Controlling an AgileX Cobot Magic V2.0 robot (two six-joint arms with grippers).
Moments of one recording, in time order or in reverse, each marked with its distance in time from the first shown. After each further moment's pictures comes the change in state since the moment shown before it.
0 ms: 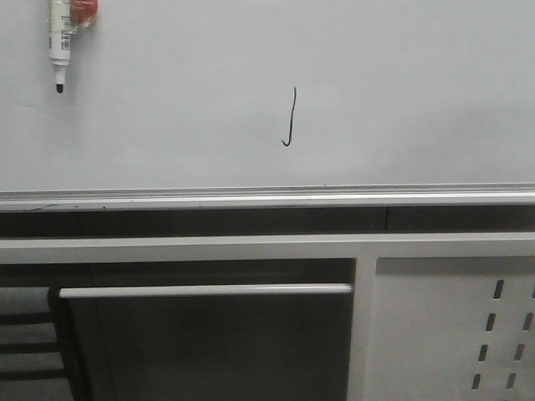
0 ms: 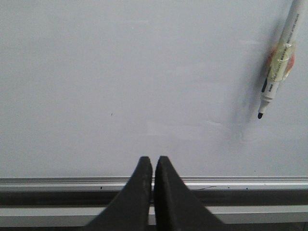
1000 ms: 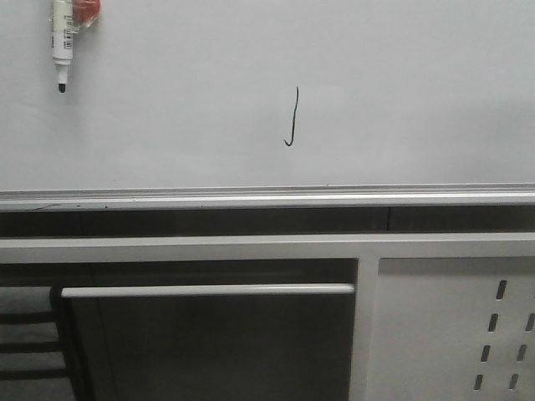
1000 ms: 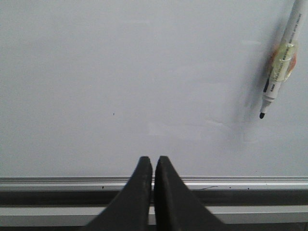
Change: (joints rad) left arm 0.000 0.000 0.000 0.000 -0.002 0.000; right arm 0.094 -0.029 -0.050 0.622 -0.261 -0.561
